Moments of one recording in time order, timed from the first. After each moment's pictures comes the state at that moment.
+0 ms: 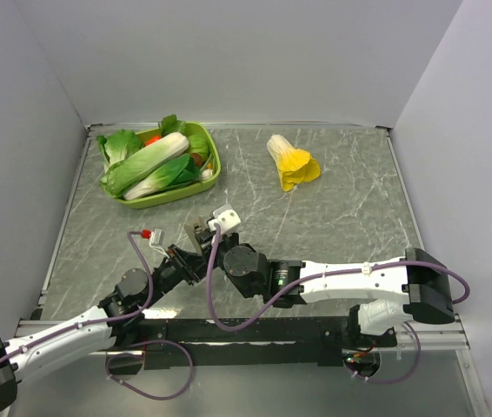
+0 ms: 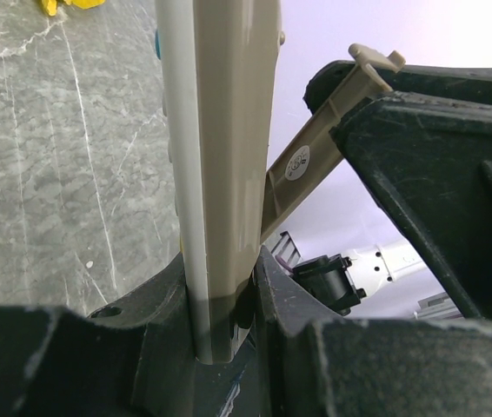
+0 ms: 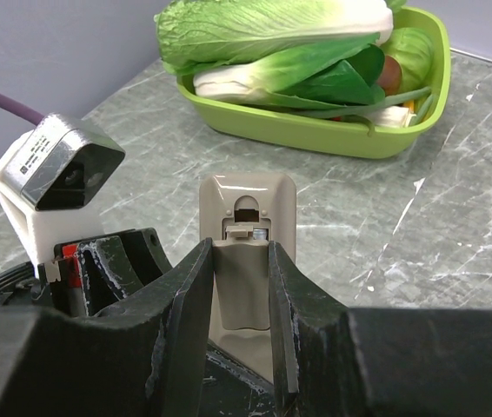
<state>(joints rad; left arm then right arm) -0.92 0.49 0.02 0.61 -0.08 -1.00 1.40 1.41 0.98 0.27 0.76 0.21</state>
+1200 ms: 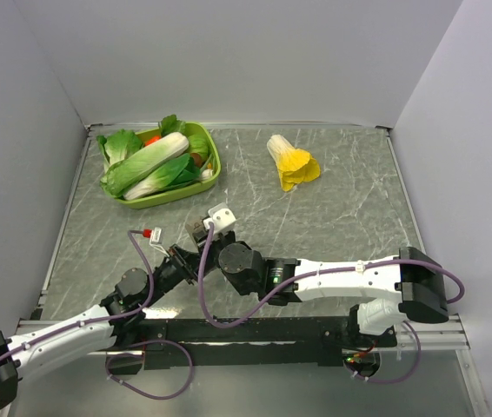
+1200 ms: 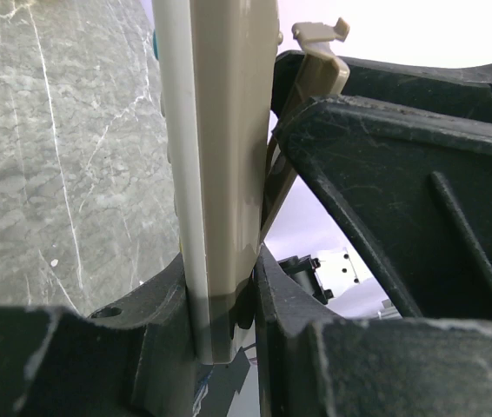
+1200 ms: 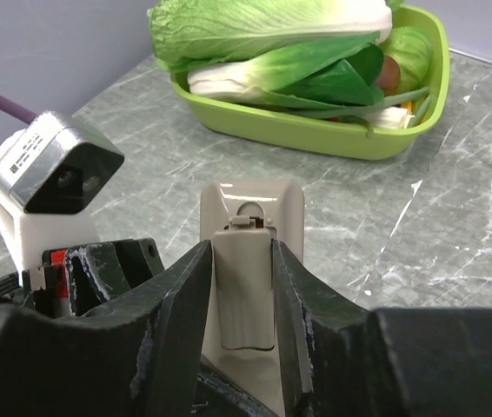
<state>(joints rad) -0.92 0.53 0.02 0.67 -0.05 -1.07 1.38 1.45 1.00 0.27 0.75 0.20</state>
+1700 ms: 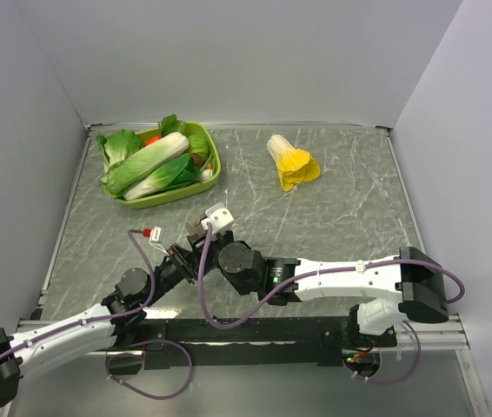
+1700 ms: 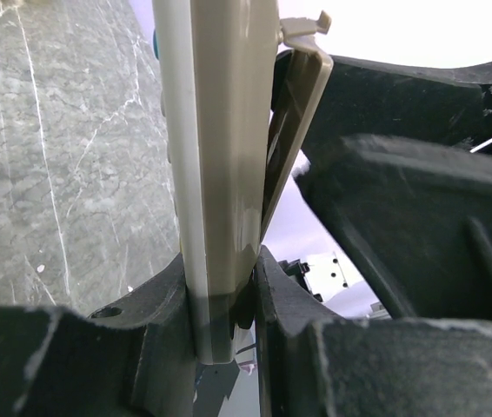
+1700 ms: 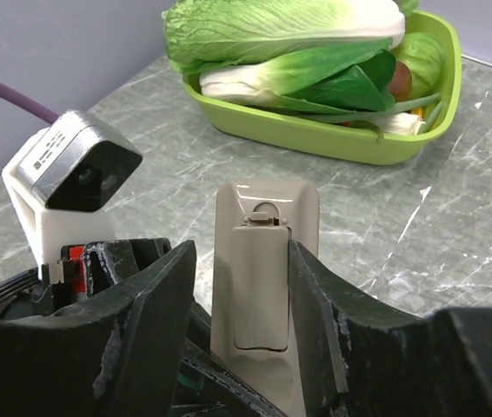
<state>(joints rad) -0.92 0.56 0.02 0.72 -0.05 -1.10 1.38 1.45 1.01 0.28 0.73 0.18</state>
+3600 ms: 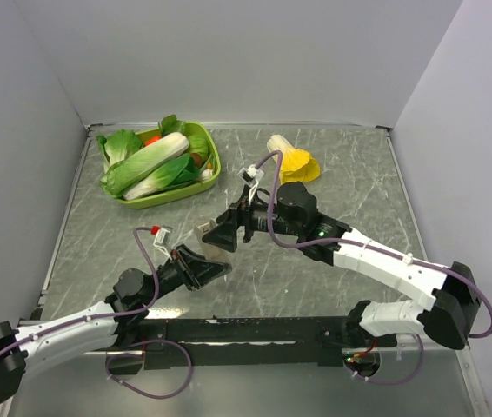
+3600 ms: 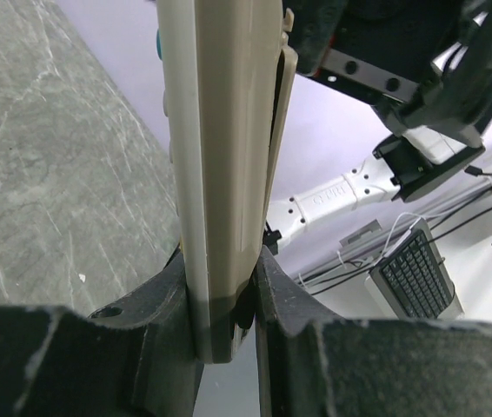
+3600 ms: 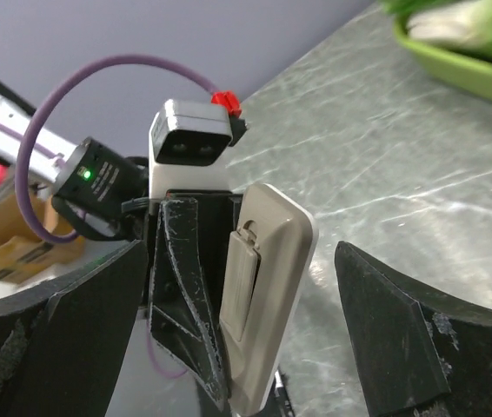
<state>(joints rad) -0.92 0.64 0.02 0.89 0.15 -1.05 0.91 1.22 0.97 0.12 -0.41 0.50</state>
